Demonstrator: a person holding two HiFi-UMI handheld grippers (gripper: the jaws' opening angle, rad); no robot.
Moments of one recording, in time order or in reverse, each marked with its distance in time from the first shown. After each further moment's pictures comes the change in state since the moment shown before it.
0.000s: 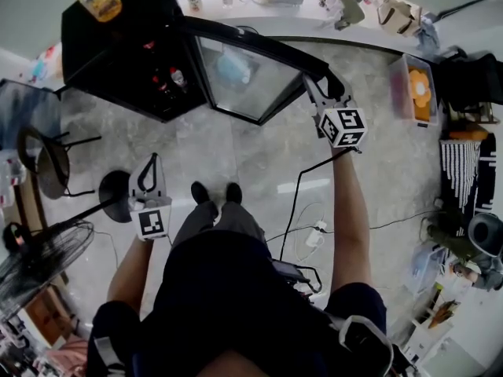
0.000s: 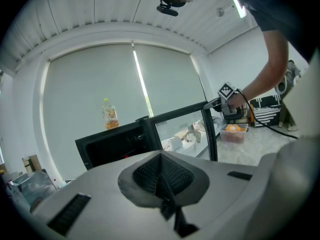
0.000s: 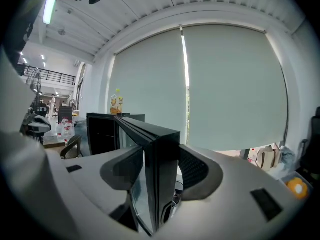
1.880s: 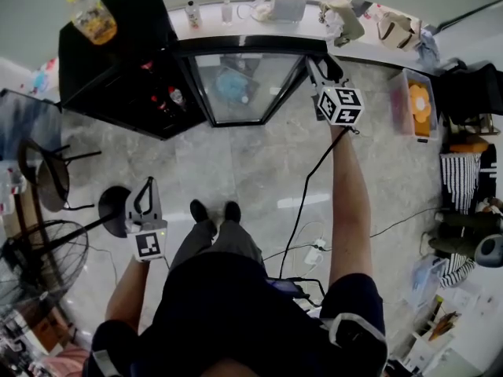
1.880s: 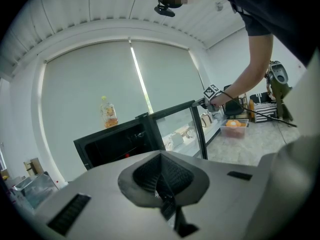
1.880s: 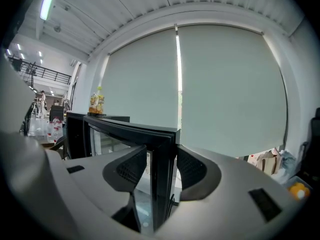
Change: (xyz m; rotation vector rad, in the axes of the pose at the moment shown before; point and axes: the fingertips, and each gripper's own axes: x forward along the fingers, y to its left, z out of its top) left arm 0.016 0.005 -0.003 0.040 0.032 0.003; right arm 0.100 -0.085 0.018 -0.003 -0.044 -0.056
